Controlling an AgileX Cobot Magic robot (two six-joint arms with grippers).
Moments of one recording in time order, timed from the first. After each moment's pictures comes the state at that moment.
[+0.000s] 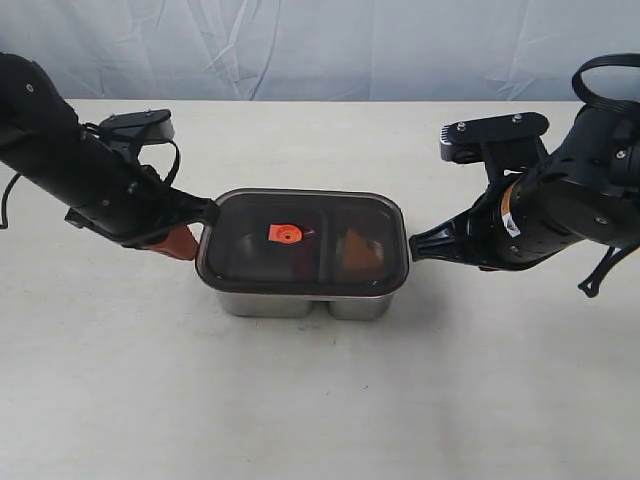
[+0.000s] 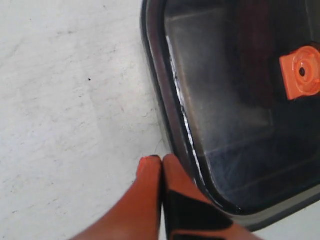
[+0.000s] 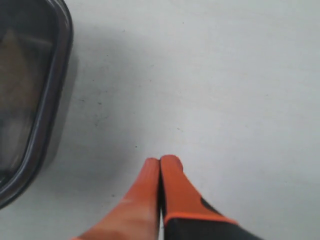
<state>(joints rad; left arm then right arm) -0.30 1.73 -1.00 -0.54 0.67 0.32 0.70 1.53 -0.79 -0.51 0.52 0.76</state>
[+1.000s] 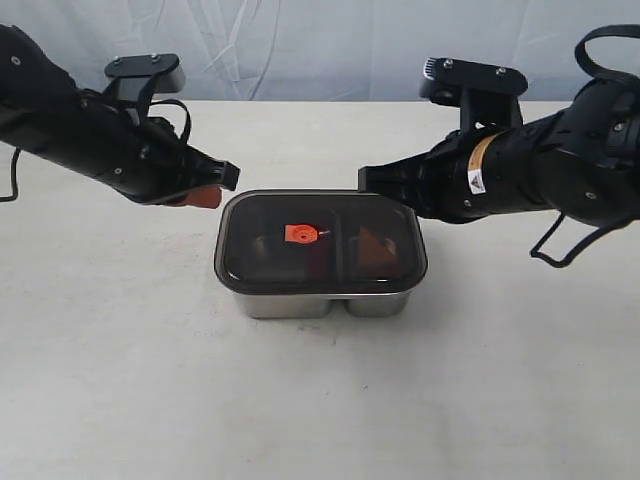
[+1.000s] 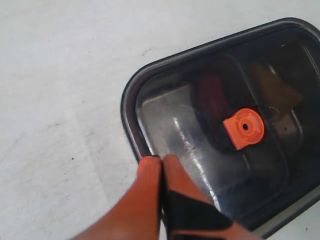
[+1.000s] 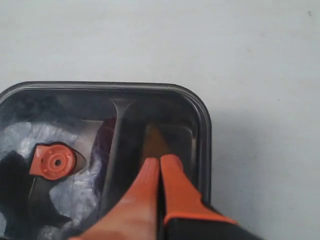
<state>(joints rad) -0.36 1.64 -1.01 -0.62 0.52 0.42 0.70 1.54 -0.84 -0.40 0.23 0.81</state>
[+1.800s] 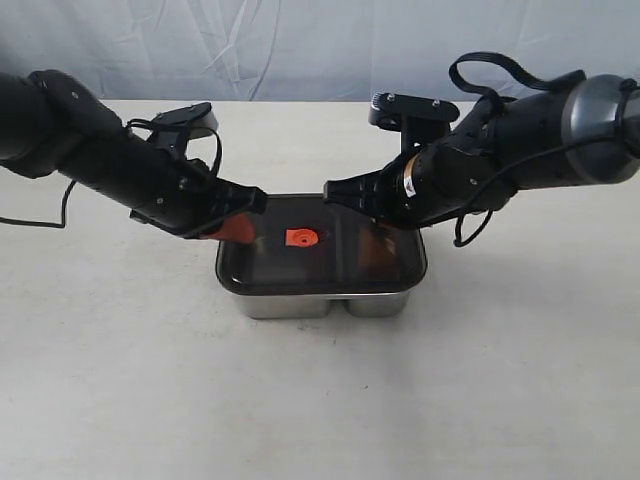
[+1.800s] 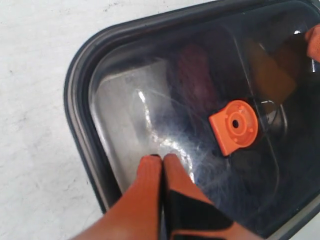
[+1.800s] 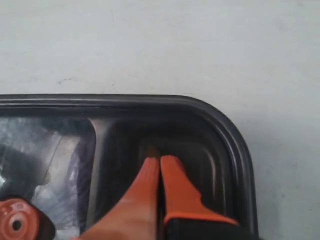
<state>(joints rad) -0.36 1.84 -1.04 -0.87 0.58 0.58 0.70 1.86 -1.03 -0.35 0.25 0.81</state>
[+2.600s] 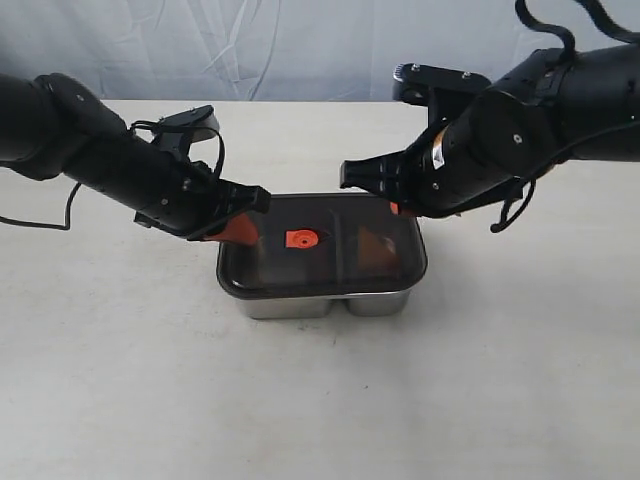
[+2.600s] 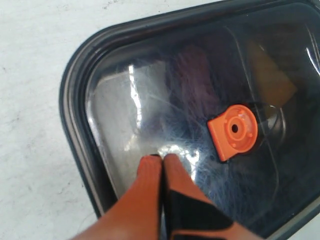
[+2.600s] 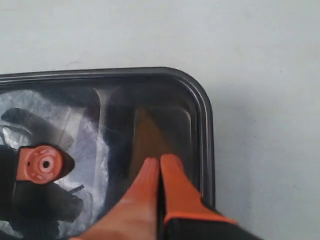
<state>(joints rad) -0.36 1.86 -1.04 -0.90 0.58 0.58 0.70 1.67 -1.02 -0.20 0.44 0.66</state>
